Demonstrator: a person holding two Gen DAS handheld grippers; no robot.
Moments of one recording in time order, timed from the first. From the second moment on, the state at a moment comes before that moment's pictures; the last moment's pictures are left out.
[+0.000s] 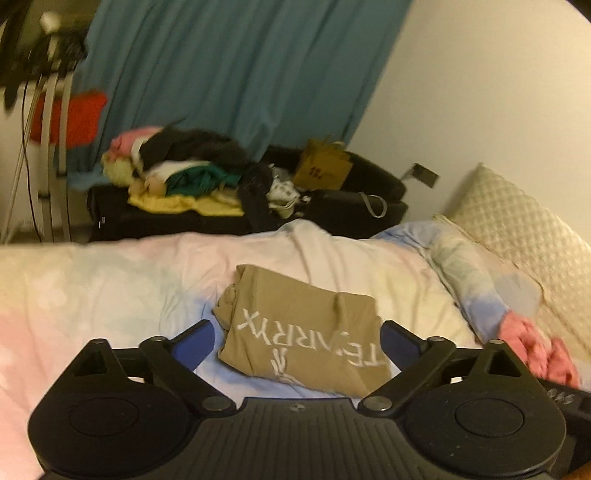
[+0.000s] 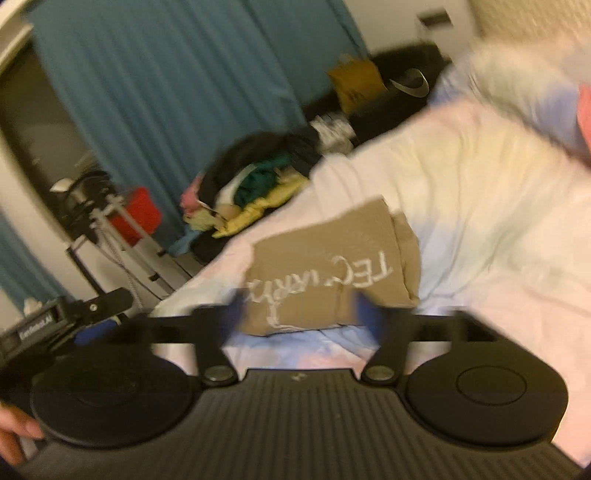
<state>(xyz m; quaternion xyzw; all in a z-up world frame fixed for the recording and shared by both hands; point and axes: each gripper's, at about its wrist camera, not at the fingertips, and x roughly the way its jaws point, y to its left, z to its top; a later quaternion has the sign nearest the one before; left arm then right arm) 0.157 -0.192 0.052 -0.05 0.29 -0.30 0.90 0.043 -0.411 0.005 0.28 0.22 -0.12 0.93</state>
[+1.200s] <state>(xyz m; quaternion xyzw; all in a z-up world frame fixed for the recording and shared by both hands) -0.011 -0.090 -0.008 0.04 0.18 -0.25 0.95 -0.040 -0.273 -0.047 0.11 0.13 -0.16 0.97</state>
